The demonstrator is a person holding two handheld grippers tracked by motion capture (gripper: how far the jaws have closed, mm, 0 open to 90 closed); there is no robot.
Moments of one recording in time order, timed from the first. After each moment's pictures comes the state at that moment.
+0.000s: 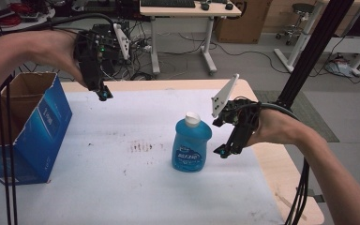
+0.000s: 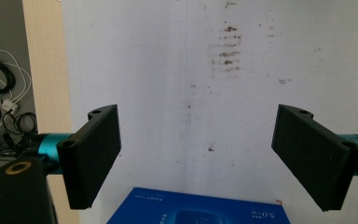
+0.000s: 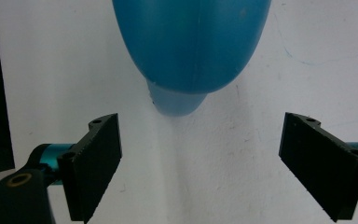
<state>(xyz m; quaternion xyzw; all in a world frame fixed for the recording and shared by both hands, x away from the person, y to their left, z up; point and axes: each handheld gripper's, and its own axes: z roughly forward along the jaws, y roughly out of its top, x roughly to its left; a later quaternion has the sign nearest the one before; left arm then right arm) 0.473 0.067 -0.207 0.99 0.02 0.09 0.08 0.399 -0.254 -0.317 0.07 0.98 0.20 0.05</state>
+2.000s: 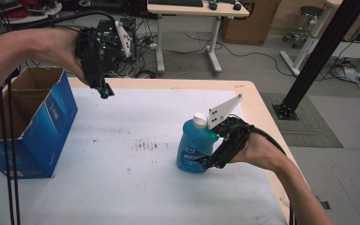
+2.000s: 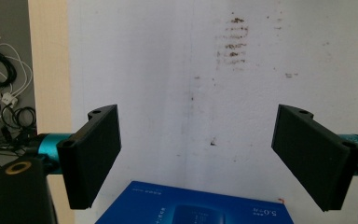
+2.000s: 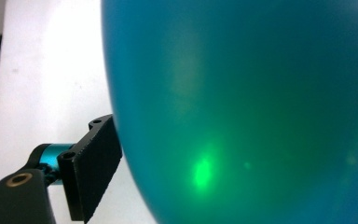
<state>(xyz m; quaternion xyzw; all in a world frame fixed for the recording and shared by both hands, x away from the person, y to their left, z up) 0.474 0.085 -0.212 0.99 0.04 0.09 0.09 0.394 -0.233 -0.364 0.09 0.93 0.35 0.04</state>
